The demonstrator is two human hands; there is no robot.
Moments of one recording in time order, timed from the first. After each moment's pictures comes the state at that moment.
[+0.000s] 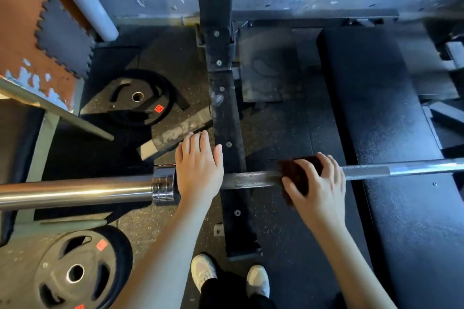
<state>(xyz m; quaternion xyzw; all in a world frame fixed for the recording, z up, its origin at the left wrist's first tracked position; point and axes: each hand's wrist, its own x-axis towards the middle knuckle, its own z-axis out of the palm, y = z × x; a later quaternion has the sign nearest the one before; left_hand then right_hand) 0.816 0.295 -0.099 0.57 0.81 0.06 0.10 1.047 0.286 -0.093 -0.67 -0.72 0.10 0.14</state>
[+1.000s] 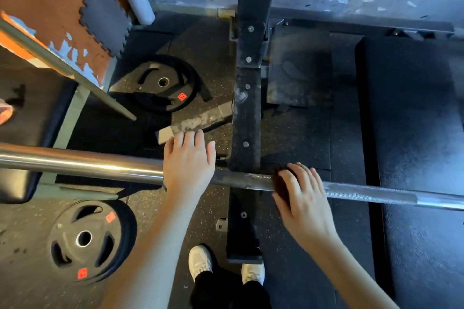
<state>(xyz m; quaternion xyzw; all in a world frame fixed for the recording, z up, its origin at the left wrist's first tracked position) 0.785 0.282 -0.083 0.54 0.84 -0.01 0.05 1.029 0.293 -0.097 -0.48 -0.86 0.12 0.11</state>
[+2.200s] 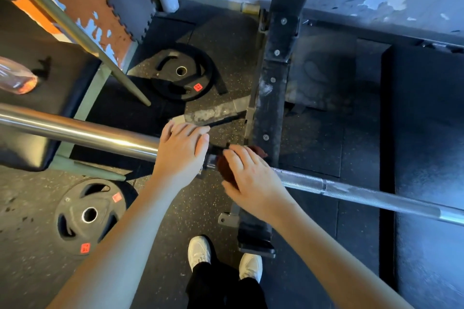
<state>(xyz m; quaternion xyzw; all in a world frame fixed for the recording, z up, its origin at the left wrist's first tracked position) 0.738 0.246 -0.086 0.56 0.81 0.12 0.13 0.921 0.294 -0.088 -0.29 -0.93 0.21 0.02</state>
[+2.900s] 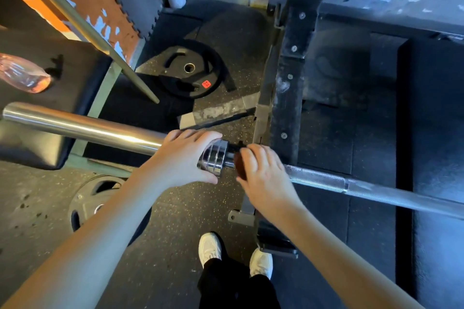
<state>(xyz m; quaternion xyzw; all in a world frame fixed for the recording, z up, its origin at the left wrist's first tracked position) 0.701 0.236 -0.060 0.65 0.71 -0.05 0.26 0.903 0.279 -0.107 -0.35 -0.93 0.07 0.06</state>
